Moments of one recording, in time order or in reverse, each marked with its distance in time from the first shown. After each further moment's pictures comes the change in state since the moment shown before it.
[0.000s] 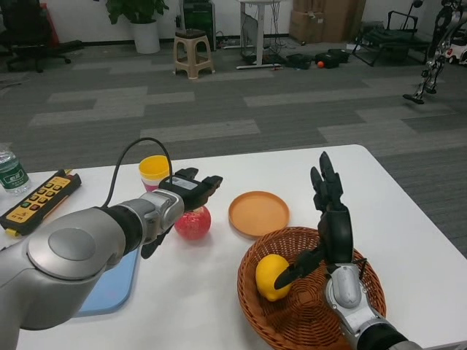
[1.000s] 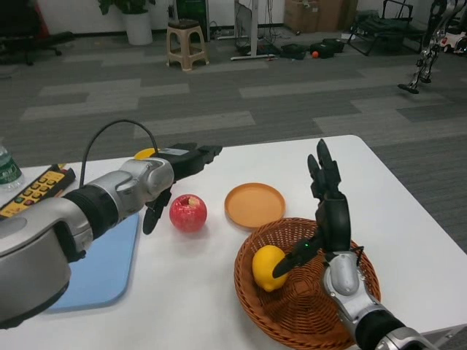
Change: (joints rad) left arm 0.058 0.149 0.741 -0.238 0.520 0.006 -0.236; right arm 0.005 -0.013 -0.003 -0.032 0.000 0.000 0.000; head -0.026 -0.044
